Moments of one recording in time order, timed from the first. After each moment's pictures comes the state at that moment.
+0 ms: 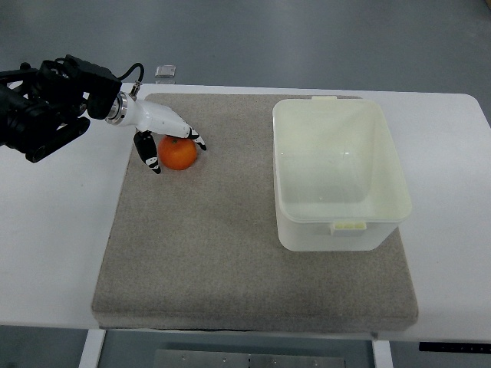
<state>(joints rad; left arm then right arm) -1.32 0.37 0.19 -0.62 1.61 -0.25 -0.61 0.02 0.00 -0.05 0.16 0.03 -0.07 0.15</state>
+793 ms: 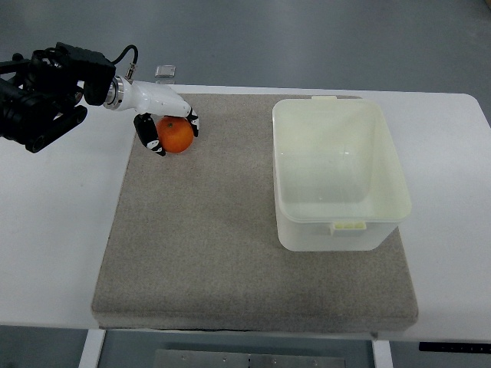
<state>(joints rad) -1.35 0.35 0.17 -0.54 1.55 -0.16 -0.61 0.02 0.00 -0.05 0.16 0.03 -0.07 0.15</state>
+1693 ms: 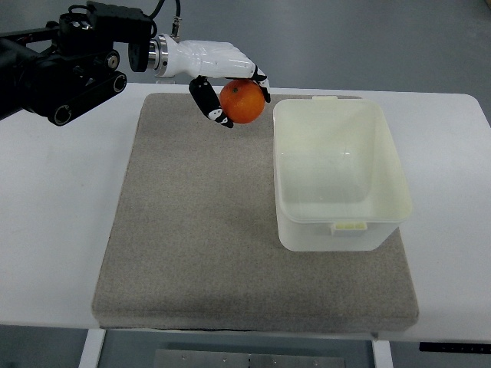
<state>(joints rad) -1.45 0.34 0.00 -0.80 1.47 -0.15 -0.61 0.02 0.00 -0.05 0.16 0.03 -0.07 0.15</state>
